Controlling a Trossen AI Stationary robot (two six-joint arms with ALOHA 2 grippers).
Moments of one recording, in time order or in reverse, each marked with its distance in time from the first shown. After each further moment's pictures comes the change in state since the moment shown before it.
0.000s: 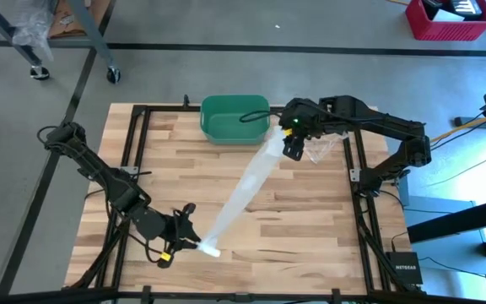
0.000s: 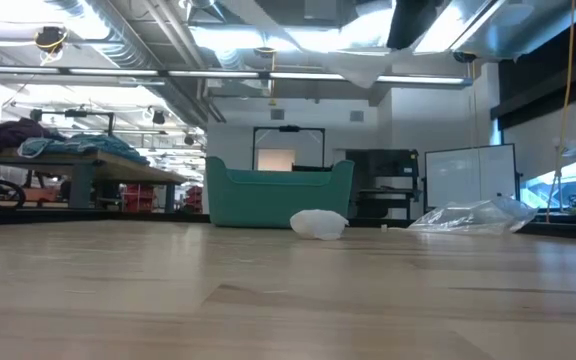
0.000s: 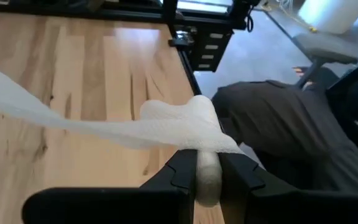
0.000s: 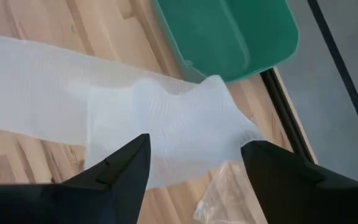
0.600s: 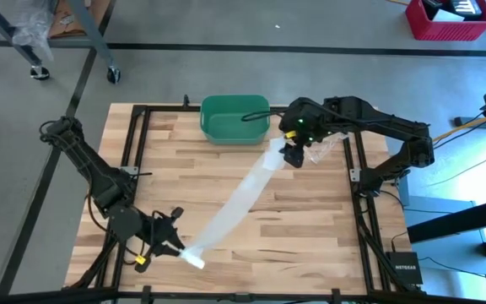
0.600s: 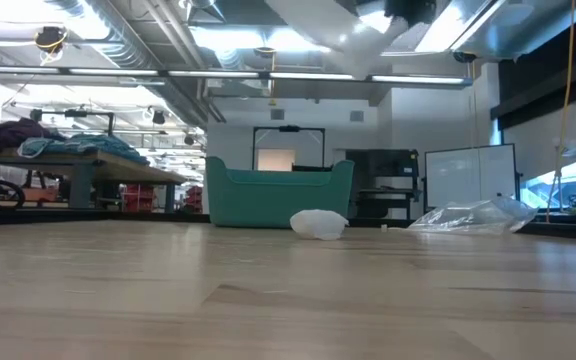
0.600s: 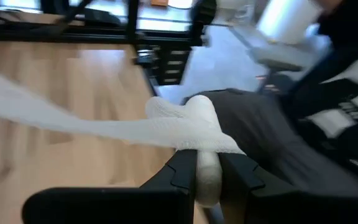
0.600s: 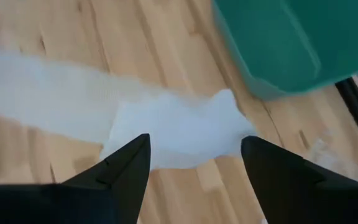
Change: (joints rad) left arm -0.094 -0.106 0.000 -0.011 -0.002 0.017; right arm 0.010 -0.027 0.000 0.056 -0.225 0.078
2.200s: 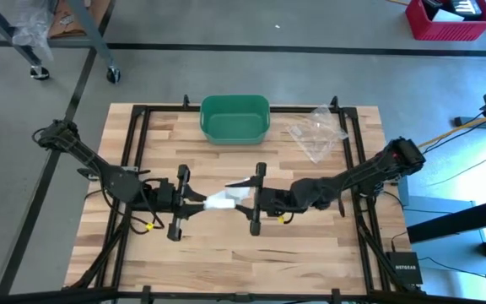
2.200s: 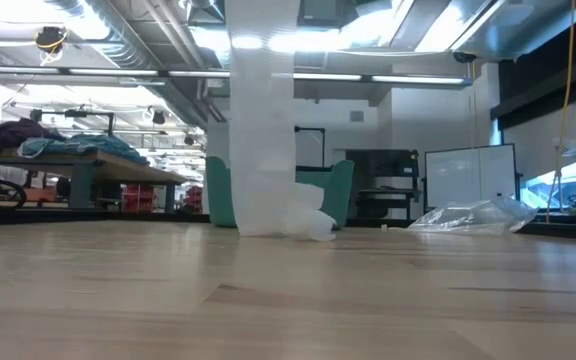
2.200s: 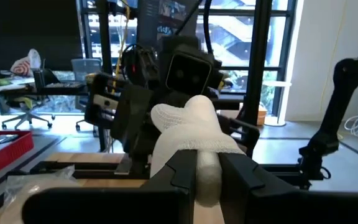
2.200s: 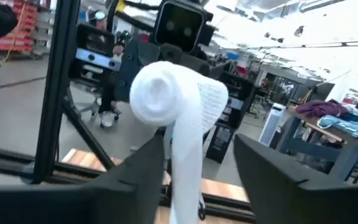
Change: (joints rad) left arm 0.198 -0.007 0.000 0.497 -0.294 0.410; right arm 0.547 0.150 -0.539 1.852 0.408 -0.542
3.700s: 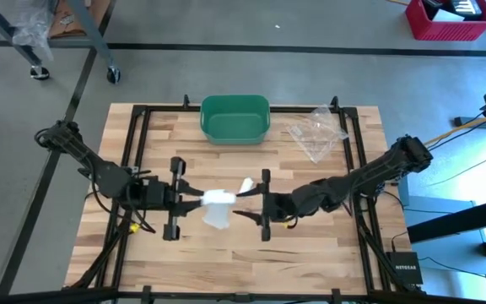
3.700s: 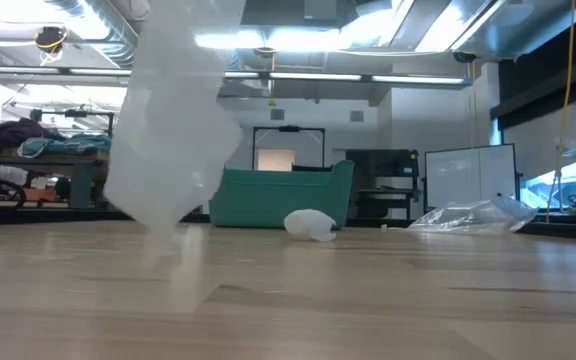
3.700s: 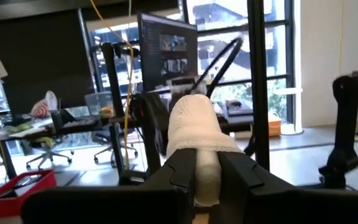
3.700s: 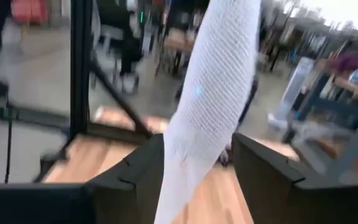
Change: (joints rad) left arm -0.026 0.049 0.219 -0.067 -0.039 0.204; right arm 0.046 -0.073 -0.020 -0.290 0.012 0.164
